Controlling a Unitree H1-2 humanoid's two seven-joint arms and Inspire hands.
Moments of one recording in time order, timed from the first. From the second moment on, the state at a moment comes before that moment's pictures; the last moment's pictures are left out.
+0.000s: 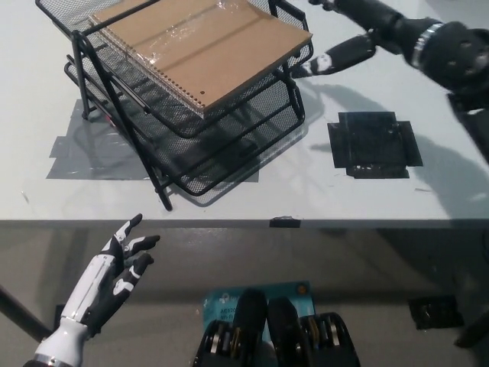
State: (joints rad) left_arm -0.02 0.26 -0.02 -0.10 0.02 -0.10 -0.19; right_arm -1.13 -0.47 0.50 0.52 0.04 0.15 0.39
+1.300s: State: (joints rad) left_arm 0.08 0.25 0.00 -0.10 -0.03 -0.17 -0.19; right_arm 0.28 -0.16 0.08 -0.64 0.47 0.08 0.28
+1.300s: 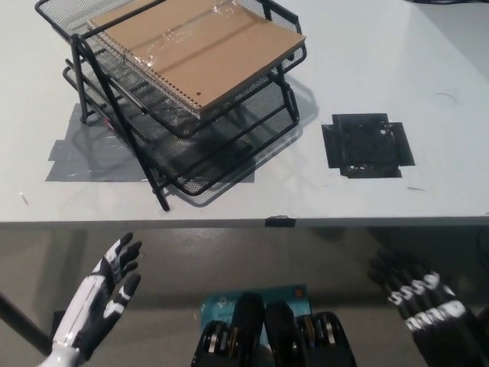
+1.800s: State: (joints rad) left_arm 0.09 0.25 0.01 -0.09 -0.07 -0.22 -0.19; right_arm 0.29 -0.06 0.04 -0.30 0.49 0.01 0.27
